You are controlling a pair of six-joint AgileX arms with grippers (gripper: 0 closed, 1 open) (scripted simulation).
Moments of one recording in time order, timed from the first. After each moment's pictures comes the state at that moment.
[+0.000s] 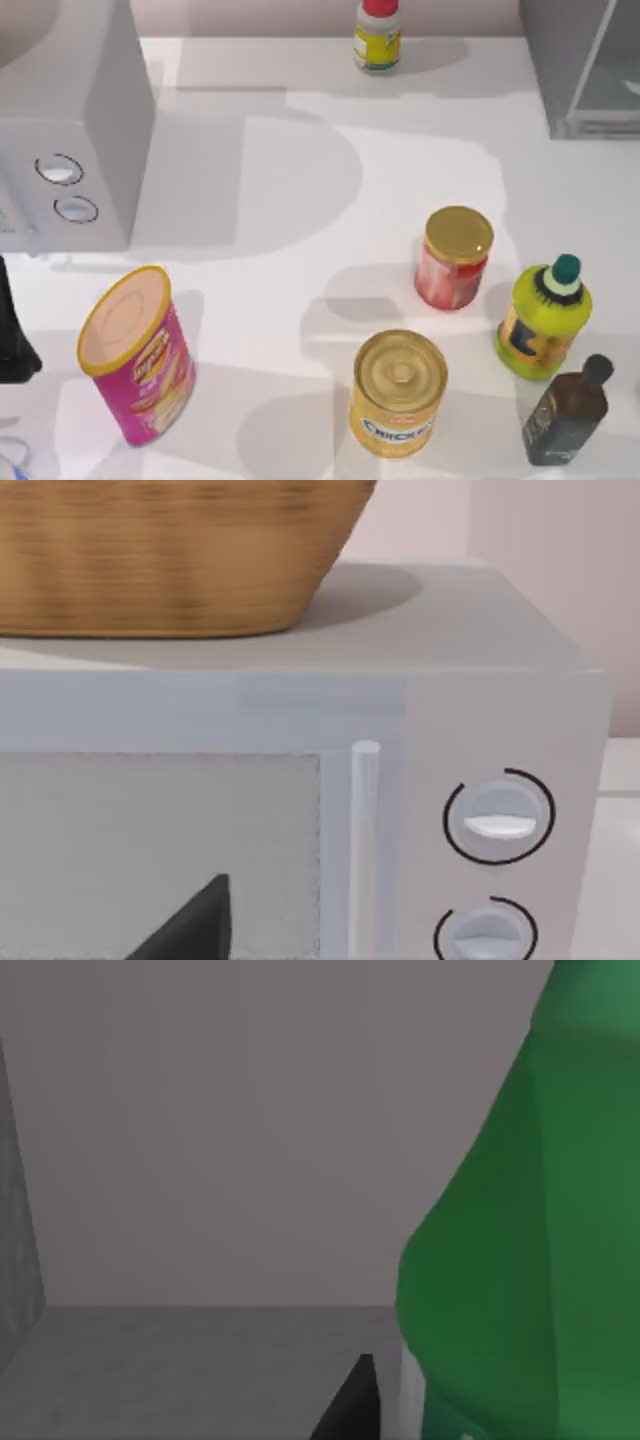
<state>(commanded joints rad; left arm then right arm) 0.00 0.00 0.00 0.00 0.00 0.00 -0.23 2.27 1.30 0.98 -0.19 0.01</state>
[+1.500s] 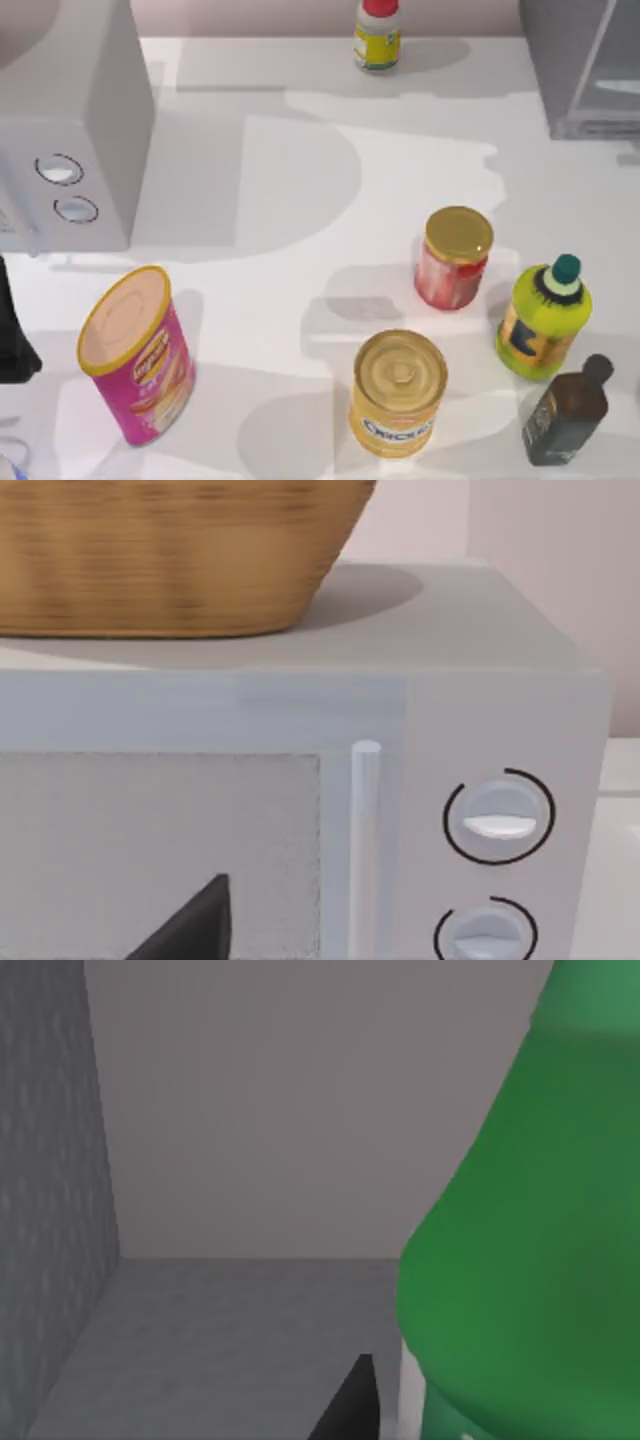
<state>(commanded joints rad) 0.00 0.00 0.00 0.00 0.00 0.00 -0.29 1.90 0.85 1.04 -0.25 0.01</state>
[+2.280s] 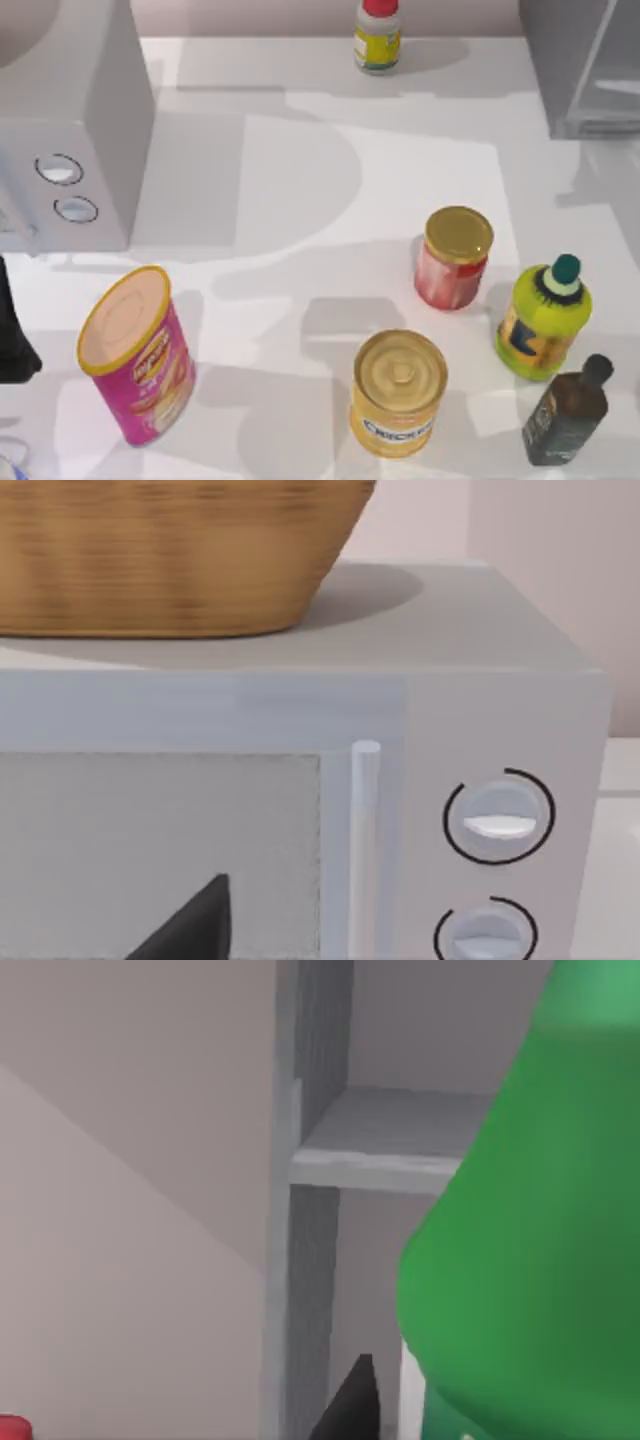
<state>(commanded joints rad) 0.00 0.00 0.00 0.00 0.00 0.00 -0.09 1.25 0.59 0.81 -0.18 -0.01</state>
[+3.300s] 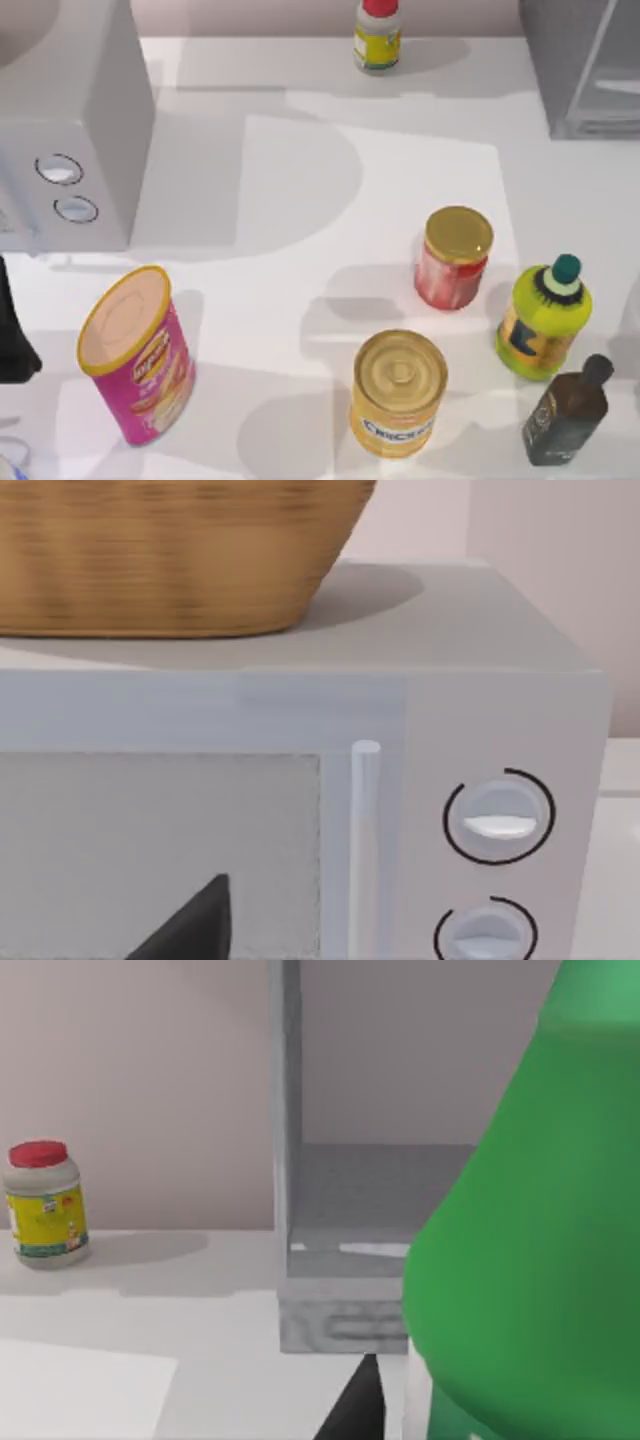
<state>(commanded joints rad) 0.00 0.00 0.00 0.00 0.00 0.00 0.00 0.00 0.00 0.00 0.00 0.00</state>
